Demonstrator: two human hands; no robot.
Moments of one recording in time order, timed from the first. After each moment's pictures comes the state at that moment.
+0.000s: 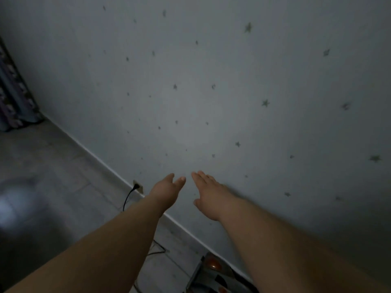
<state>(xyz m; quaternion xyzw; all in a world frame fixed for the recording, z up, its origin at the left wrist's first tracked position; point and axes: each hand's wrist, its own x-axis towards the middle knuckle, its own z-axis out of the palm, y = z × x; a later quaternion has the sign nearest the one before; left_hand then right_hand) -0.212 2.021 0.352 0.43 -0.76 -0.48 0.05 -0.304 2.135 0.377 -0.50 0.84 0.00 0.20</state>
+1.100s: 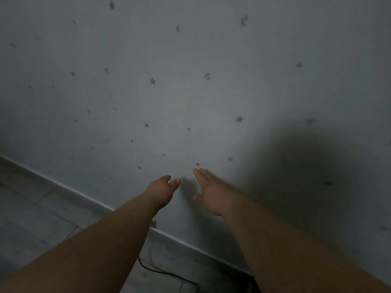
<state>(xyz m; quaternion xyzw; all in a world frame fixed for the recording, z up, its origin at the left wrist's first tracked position) -0.239 1.685 0.345 0.33 -0.82 -0.47 -0.03 -0.312 1.832 0.372 -0.37 0.90 -0.11 0.21</state>
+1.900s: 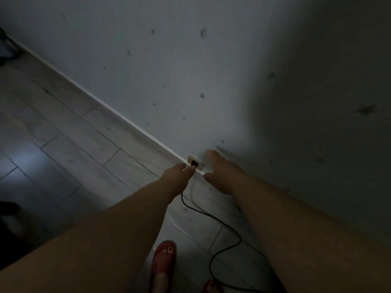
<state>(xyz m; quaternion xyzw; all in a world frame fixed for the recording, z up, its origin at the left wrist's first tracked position) -0.215 1.540 0.098 0.47 -0.71 -0.50 -0.16 -0.326 1.639 0.108 -0.36 0.84 -0.09 0.39</state>
